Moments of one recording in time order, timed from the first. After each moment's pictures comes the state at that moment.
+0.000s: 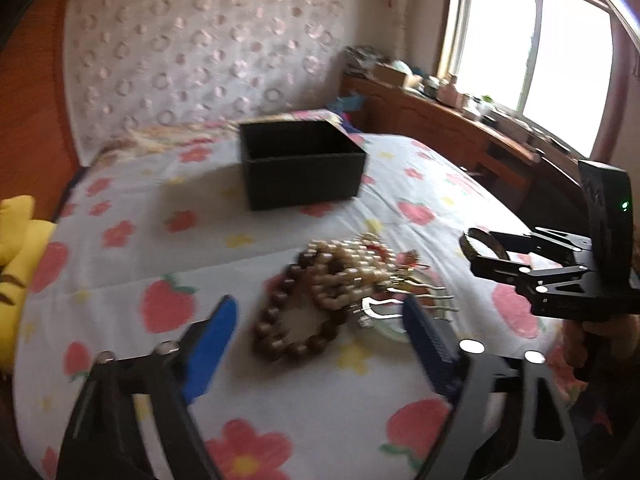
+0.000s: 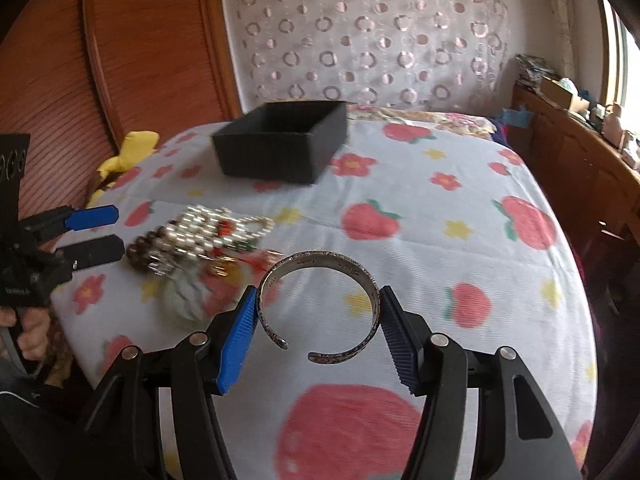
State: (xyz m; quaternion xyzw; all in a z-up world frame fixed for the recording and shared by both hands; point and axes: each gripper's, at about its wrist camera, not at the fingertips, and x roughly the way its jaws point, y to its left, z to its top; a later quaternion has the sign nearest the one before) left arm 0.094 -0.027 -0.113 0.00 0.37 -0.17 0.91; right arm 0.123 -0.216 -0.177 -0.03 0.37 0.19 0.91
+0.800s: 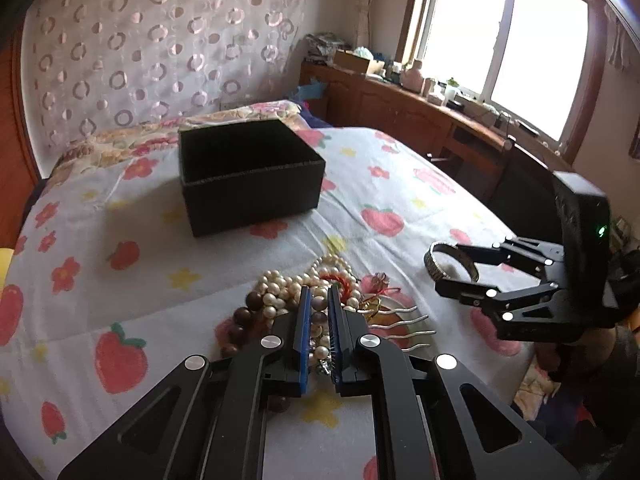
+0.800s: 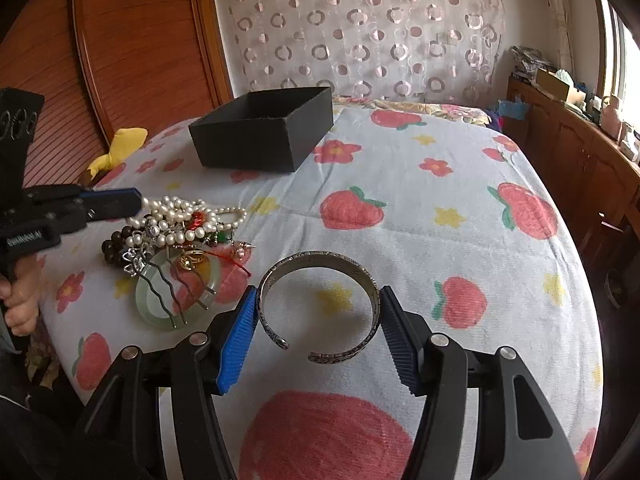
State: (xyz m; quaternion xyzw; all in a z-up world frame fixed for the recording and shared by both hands) left arm 0.126 -0.046 -0.104 0.01 0.37 -0.23 0.90; right arm 0.134 -0.223 -0.191 -0.02 0.38 0.19 0.91
